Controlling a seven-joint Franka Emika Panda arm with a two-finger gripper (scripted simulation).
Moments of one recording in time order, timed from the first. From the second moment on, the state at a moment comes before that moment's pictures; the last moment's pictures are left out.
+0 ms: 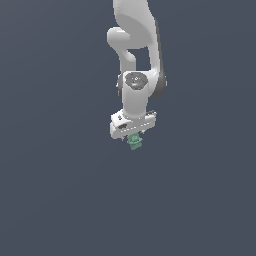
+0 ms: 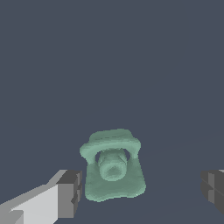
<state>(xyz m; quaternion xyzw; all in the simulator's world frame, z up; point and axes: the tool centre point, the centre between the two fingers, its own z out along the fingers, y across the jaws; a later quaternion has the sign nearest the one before) -0.049 0.022 0.109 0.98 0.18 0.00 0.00</state>
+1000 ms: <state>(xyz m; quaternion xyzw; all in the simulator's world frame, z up) -0.067 0.034 0.072 0.97 0.24 0.00 0.00</state>
